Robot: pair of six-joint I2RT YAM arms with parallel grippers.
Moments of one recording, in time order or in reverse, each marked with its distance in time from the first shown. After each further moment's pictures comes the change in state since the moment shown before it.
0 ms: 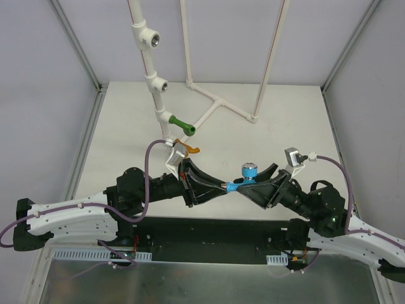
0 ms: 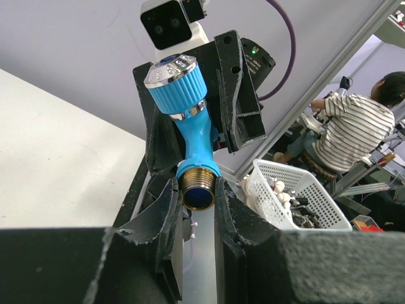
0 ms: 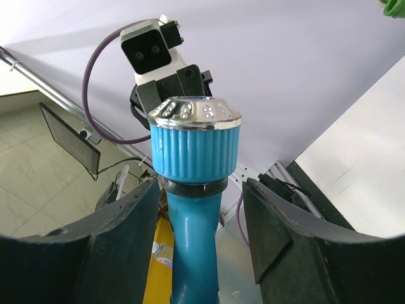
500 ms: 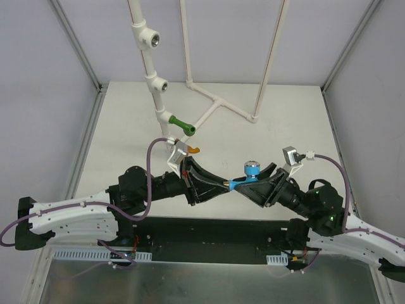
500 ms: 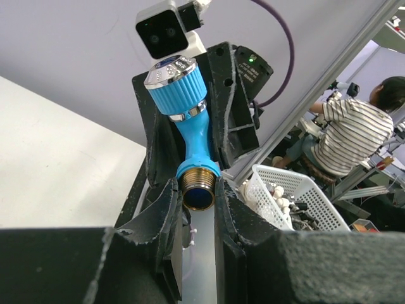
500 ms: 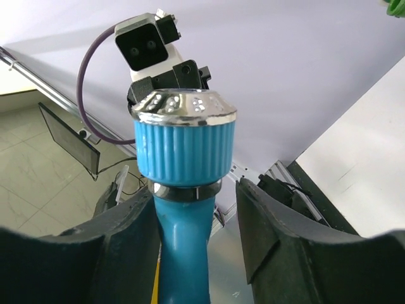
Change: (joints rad) left arm 0.001 0.035 0.011 0.024 0.001 -0.001; right arm 0.000 0.032 0.001 0.019 -0.006 0.000
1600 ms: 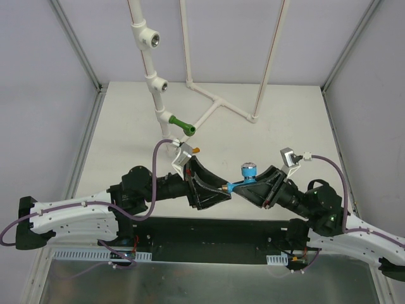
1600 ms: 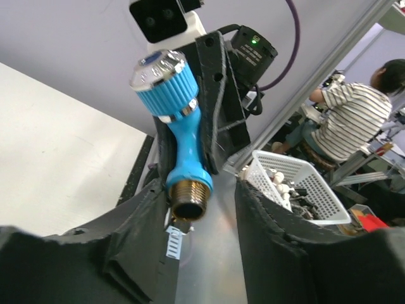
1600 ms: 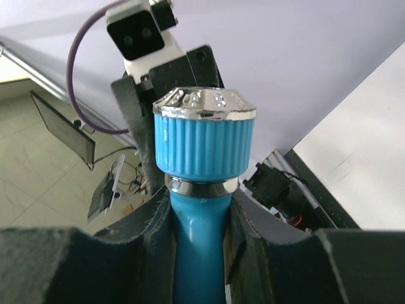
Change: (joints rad) left arm -0.001 0.008 0.011 -0.040 0.027 0.002; right arm 0.007 0.001 0.003 -0.036 -0.031 -0.005
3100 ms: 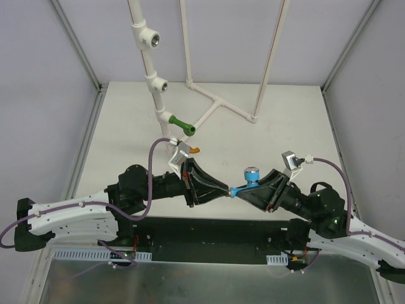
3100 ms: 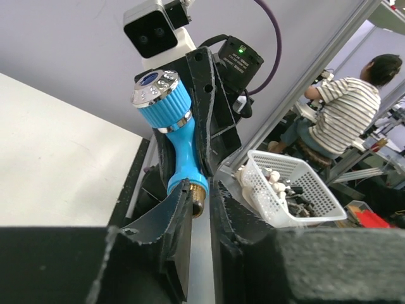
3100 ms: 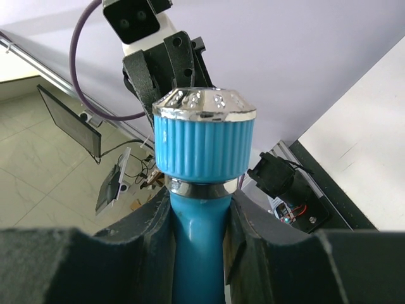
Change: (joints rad) left arm 0.020 -0.016 0.008 -0.005 0.039 0.001; right arm -0.006 -0.063 -0.023 -0.045 -0.027 0.031
